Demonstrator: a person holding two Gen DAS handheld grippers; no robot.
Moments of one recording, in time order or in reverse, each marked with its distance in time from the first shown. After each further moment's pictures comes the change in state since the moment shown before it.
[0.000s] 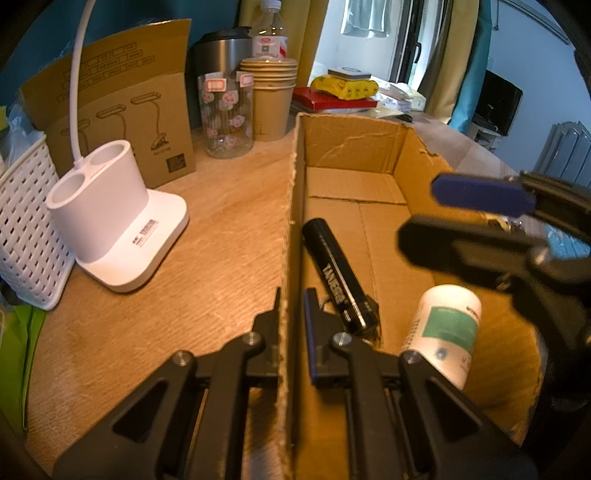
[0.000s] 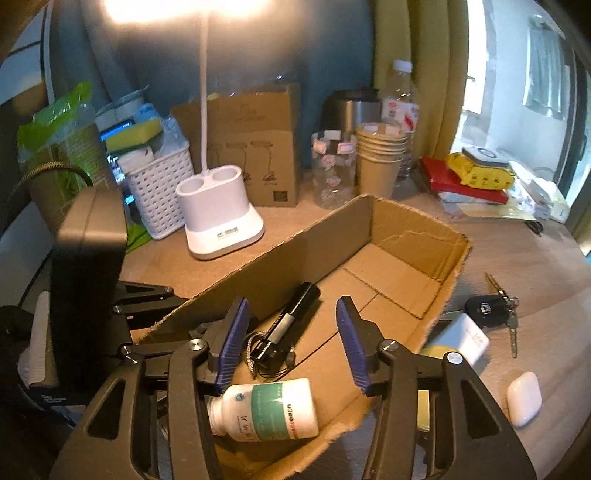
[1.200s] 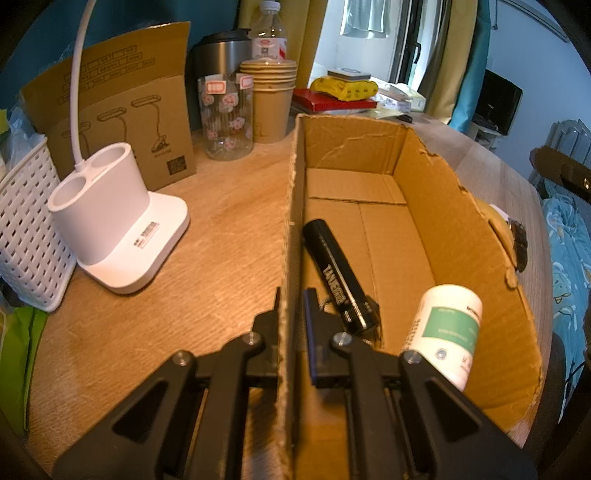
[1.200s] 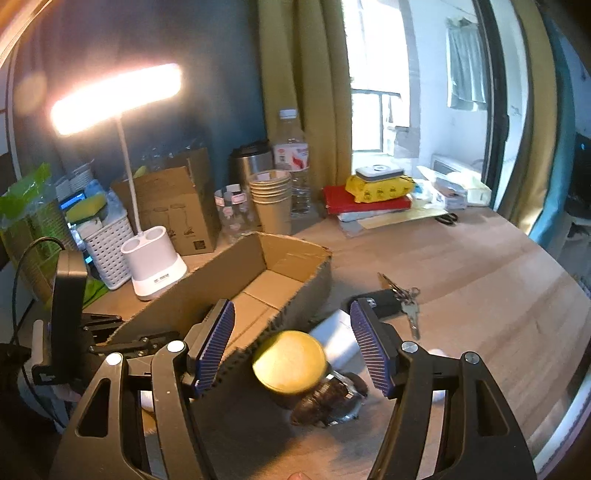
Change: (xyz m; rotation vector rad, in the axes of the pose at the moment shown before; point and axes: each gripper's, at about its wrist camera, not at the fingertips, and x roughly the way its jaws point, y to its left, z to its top) left arm -0.002 -0.001 0.000 0.003 -0.005 0.004; right arm -0.078 -0.078 -0.031 0.181 -0.168 -0.178
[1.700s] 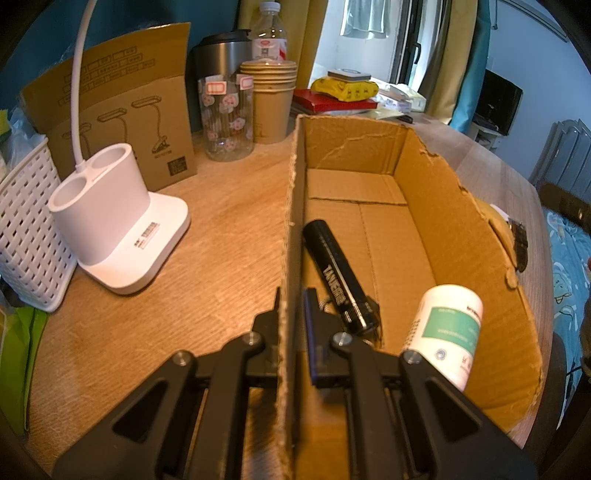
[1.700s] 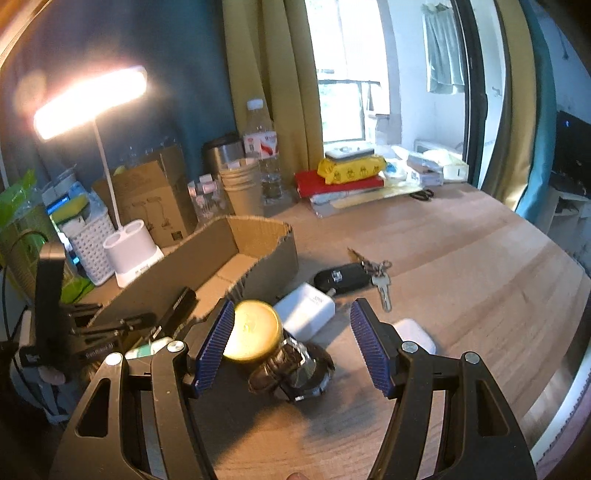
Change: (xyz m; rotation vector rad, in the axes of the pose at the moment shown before) left arm 0.000 0.000 0.001 0.001 -0.002 0.001; right arm -0.001 -0.024 -0.024 0.053 0.043 -0.031
